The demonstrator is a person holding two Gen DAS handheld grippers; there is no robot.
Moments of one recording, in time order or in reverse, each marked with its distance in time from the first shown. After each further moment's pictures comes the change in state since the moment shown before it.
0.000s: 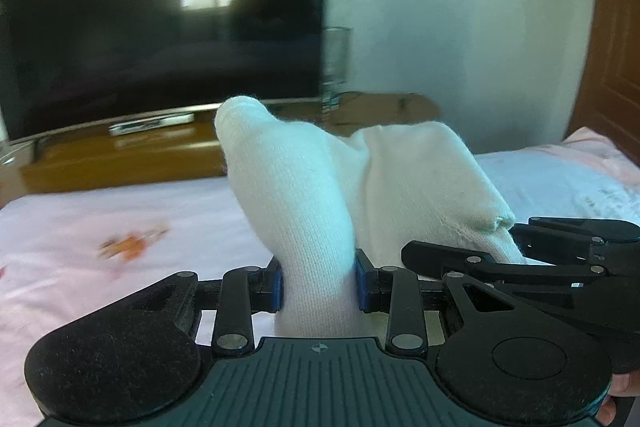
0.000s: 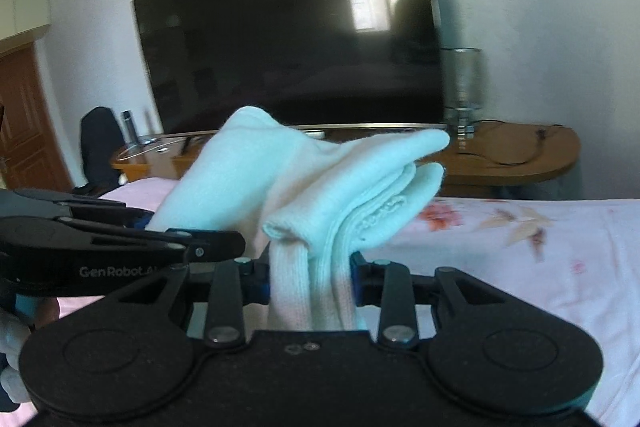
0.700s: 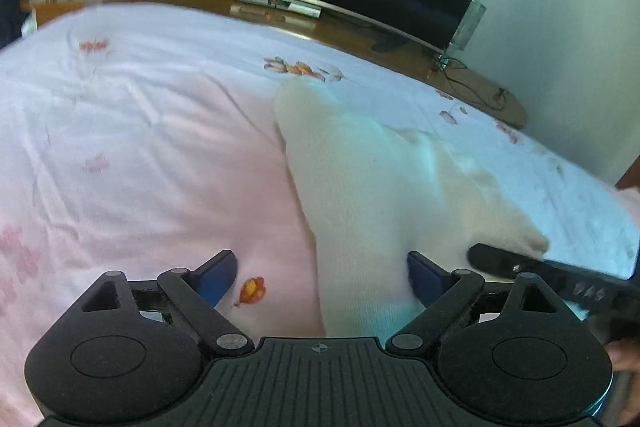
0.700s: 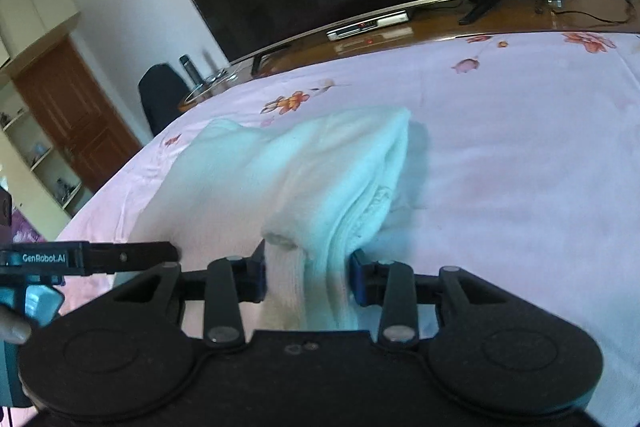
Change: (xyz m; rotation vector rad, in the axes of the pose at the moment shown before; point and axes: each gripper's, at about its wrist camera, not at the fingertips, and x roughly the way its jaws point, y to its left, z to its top) left arm 0.013 0.157 -0.141 -0.366 0.145 0.060; right arm 0.111 0.040 -0.079 0.179 0.240 0.255
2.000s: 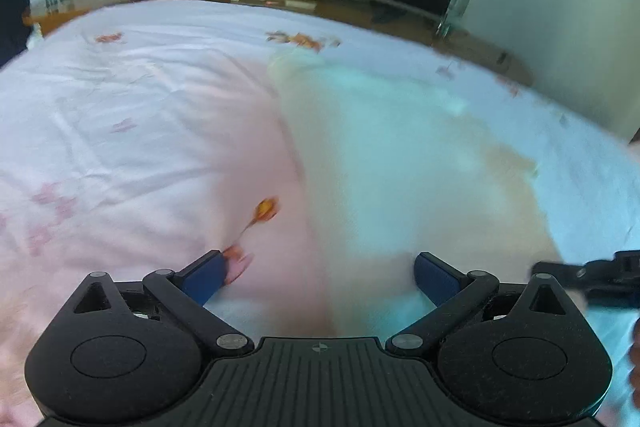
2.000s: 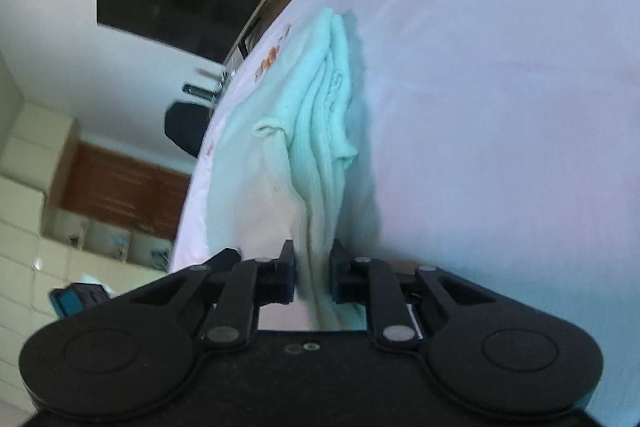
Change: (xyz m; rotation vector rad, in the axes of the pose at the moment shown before) left arm -0.032 -0.009 -0.035 0.084 0.059 0.063; right arm -0.059 -0.030 -0.072 0.520 0.136 0.188
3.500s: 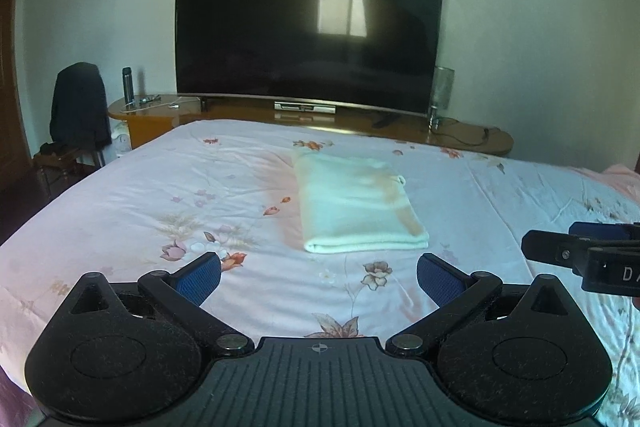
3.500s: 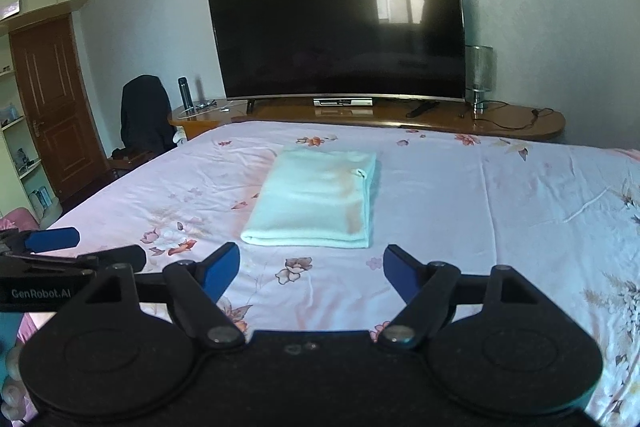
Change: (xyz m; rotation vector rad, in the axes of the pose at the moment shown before) left arm -0.309 -0.089 -0.166 0.010 -0.357 0.164; right arm -0.178 0.192 -0.238 -0.745 -0.384 -0.428
